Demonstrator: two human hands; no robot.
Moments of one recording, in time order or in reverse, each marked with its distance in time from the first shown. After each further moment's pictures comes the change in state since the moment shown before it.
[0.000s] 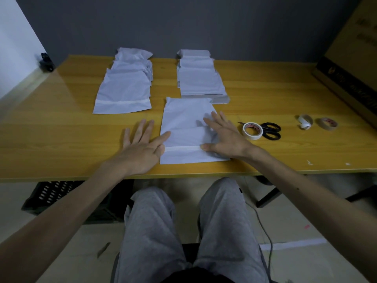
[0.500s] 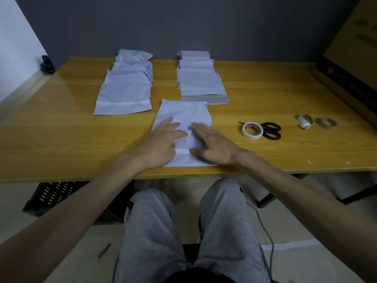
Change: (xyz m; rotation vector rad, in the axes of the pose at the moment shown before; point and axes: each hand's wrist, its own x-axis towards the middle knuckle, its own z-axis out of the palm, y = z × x) left_hand 0.003 0.044 -0.026 -0.134 0.148 0.212; right_hand 0.000 -0.022 0.018 -0.061 -0.080 -0.112
